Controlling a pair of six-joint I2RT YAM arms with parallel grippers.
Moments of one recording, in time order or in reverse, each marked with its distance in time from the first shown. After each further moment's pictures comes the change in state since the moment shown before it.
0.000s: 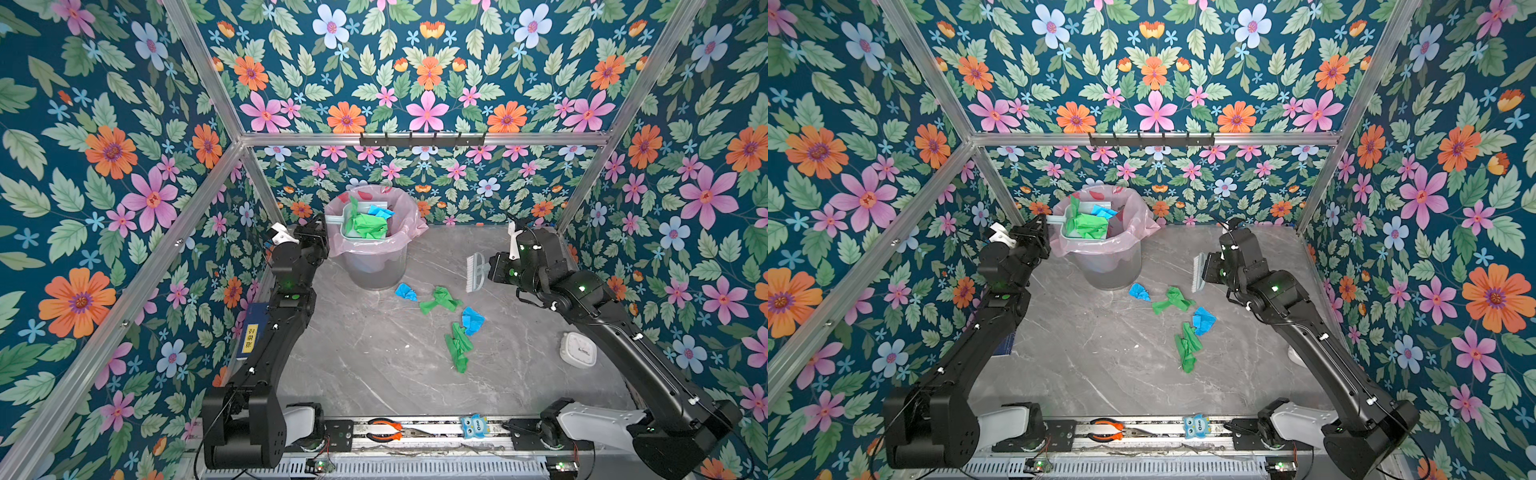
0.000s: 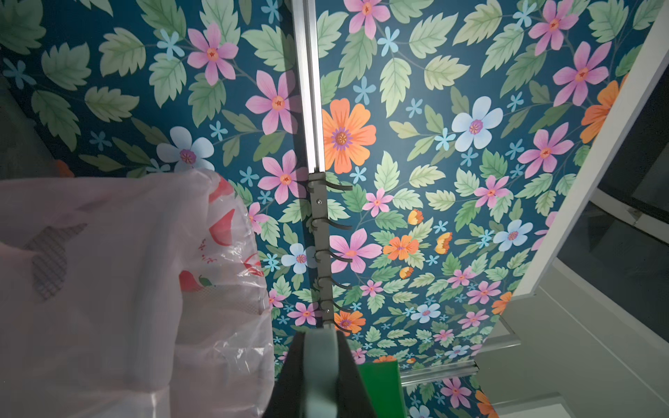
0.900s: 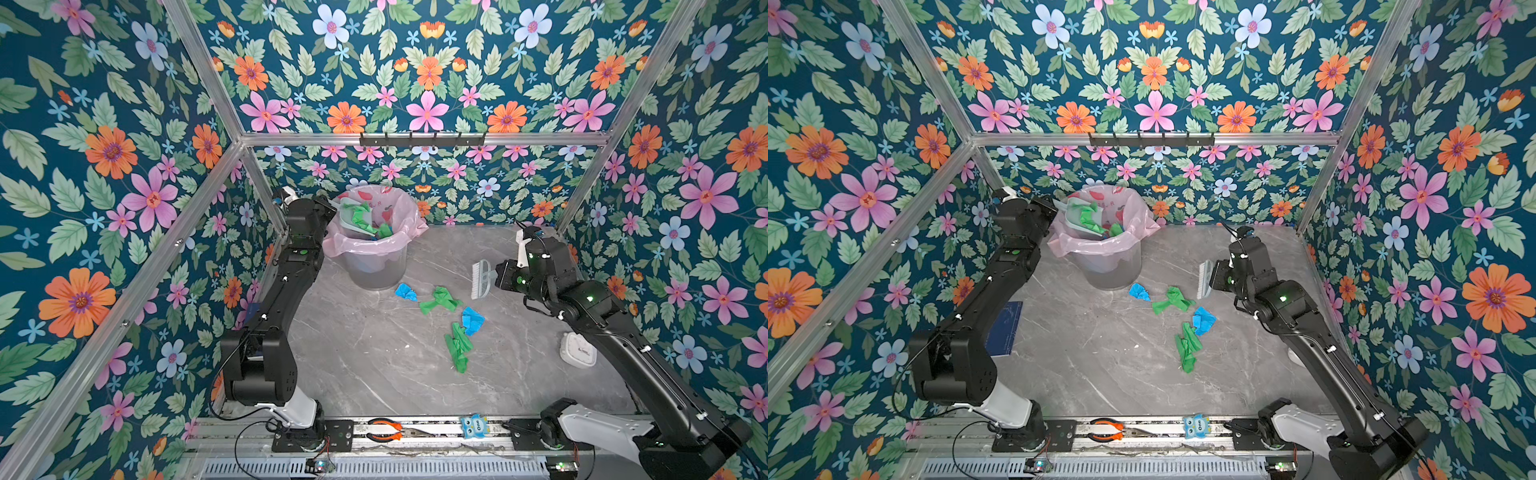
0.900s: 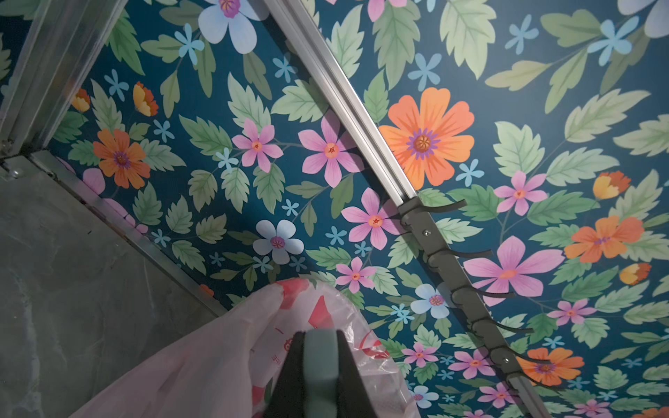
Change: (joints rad) left arm -0.059 0.315 0.455 -0.362 -0.200 0.615; right arm -0.040 -0.072 -0.089 0.008 -0.035 0.007
